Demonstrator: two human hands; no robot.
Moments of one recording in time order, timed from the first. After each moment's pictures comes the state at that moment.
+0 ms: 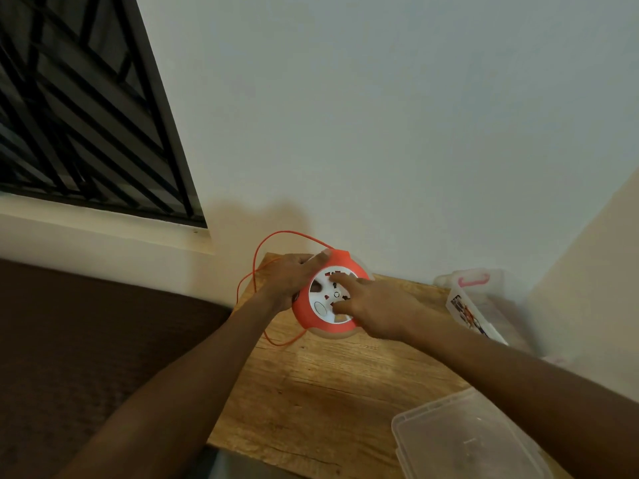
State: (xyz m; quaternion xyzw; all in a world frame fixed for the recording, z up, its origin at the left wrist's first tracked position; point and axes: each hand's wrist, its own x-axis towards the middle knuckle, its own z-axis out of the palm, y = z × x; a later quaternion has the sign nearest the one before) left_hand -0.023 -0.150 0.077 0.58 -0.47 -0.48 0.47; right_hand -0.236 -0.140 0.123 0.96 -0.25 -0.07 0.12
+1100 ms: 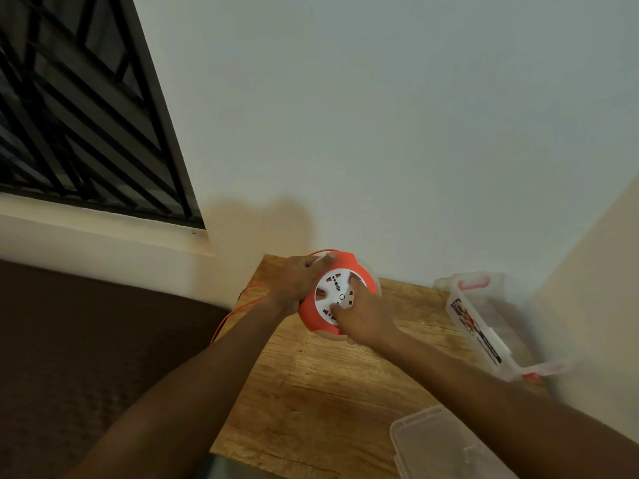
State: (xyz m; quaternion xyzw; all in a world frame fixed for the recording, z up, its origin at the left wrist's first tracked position) left_hand -0.040 -0.154 0.079 0.59 -0.46 -0.44 0.49; right_hand -0.204 -0.125 0.094 0.72 -0.57 0.17 -0.36
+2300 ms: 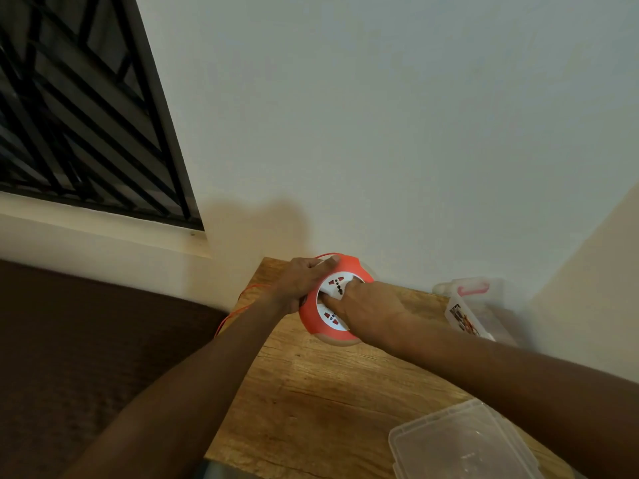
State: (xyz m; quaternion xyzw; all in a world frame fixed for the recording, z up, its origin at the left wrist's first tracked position) left_hand -0.037 -0.161 0.085 0.57 -0.46 -0.53 0.44; right_hand -0.210 -0.140 0.129 0.91 -0.31 -0.15 0.22
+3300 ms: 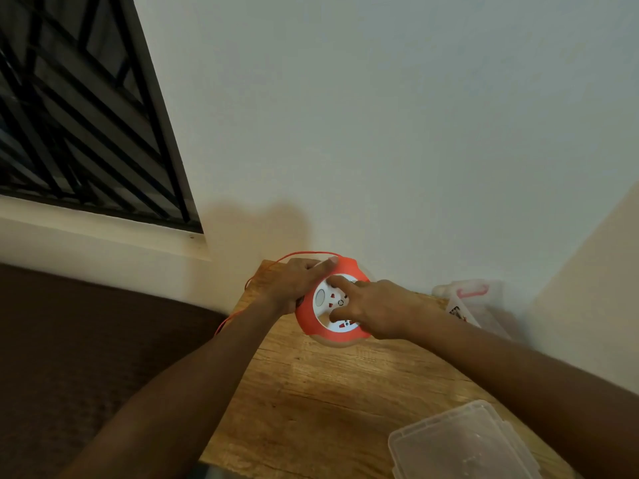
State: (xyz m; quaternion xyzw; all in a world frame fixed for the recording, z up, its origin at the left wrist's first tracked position) left_hand -0.033 -0.160 0.092 0.58 -0.48 -0.50 0.43; right_hand -0.236 -0.167 0.132 0.97 -0.19 -0.10 0.13
